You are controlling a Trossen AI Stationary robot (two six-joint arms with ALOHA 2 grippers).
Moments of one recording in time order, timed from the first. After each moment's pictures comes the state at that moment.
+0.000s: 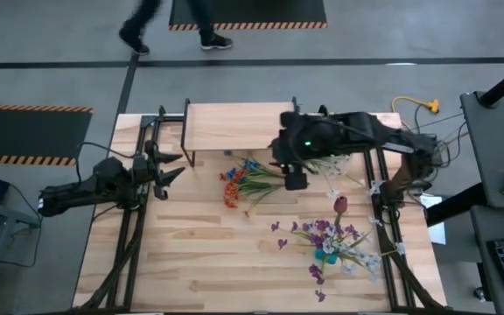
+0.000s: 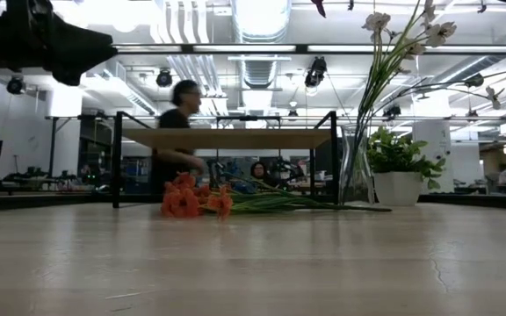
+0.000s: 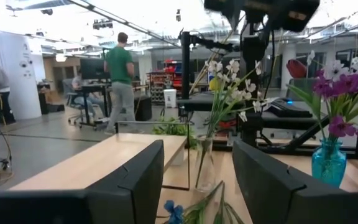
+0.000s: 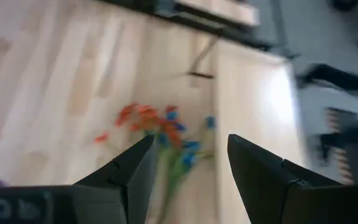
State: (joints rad) left arm 0.15 0.00 0.15 0.02 -0.13 0.06; right arm 0.05 1.75 2.16 -1.22 0.18 -0.21
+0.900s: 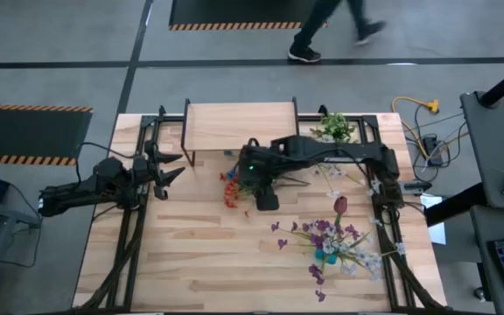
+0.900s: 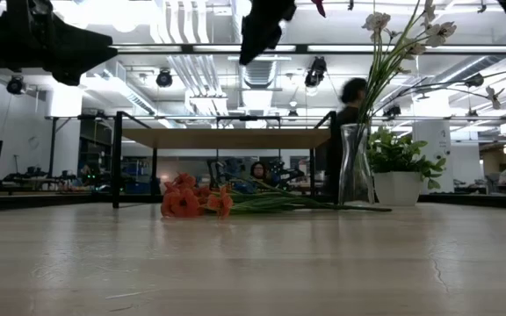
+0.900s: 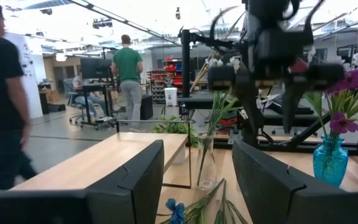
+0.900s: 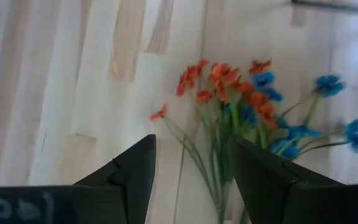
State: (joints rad) left arm 0.15 0.00 0.15 0.01 -0.13 0.07; right arm 0.02 2.02 2.09 -1.18 -0.05 -0.09
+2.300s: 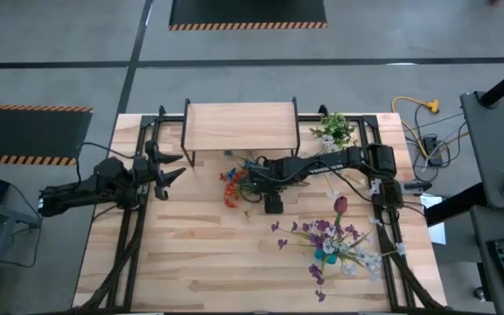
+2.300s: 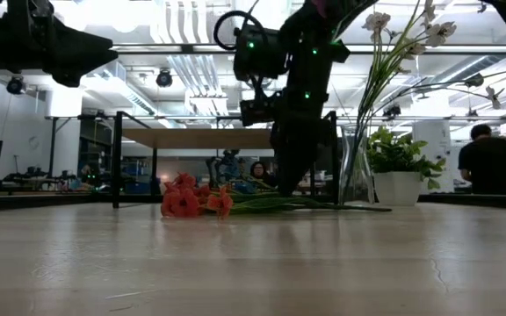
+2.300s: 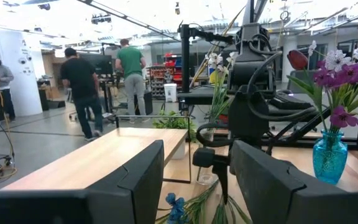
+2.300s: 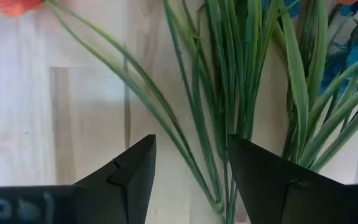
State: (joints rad) left arm 0.15 0.00 0.15 -0.01 -0.13 0.07; right arm -0.05 2.03 1.46 -0.74 0.09 -0.06
